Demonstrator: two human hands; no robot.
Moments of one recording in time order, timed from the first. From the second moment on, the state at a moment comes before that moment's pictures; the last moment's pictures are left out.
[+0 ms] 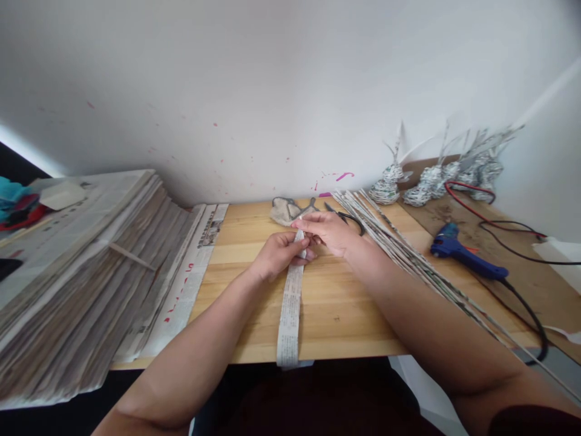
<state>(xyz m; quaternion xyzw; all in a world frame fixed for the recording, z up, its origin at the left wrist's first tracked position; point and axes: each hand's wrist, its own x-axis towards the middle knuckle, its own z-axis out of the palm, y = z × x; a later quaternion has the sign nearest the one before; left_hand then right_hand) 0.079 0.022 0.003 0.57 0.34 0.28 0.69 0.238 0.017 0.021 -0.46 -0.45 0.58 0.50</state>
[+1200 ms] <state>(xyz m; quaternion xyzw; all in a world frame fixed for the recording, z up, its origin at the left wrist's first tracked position) 0.083 0.018 -0.001 0.63 0.36 0.23 0.65 0.239 0.019 0.018 -0.48 -0.44 0.58 0.49</state>
